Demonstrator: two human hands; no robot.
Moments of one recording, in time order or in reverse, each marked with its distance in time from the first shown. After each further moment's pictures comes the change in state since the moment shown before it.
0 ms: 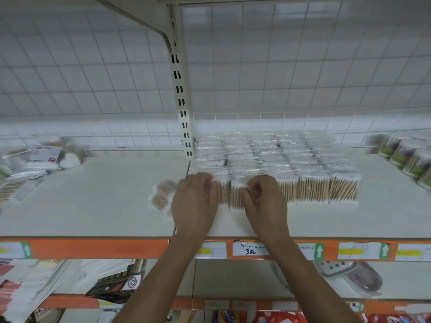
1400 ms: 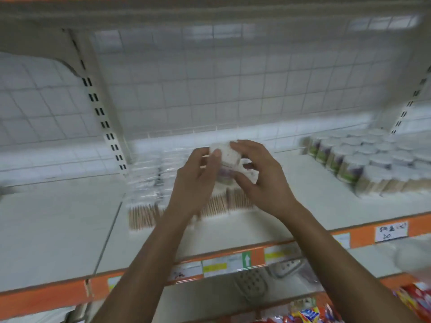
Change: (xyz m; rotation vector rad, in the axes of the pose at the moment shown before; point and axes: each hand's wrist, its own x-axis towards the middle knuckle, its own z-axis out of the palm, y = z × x) left_hand 0.046 0.150 0.052 -0.578 -0.423 -0.228; right_hand 0.074 0.053 -0.138 0.113 -0.114 -0.257
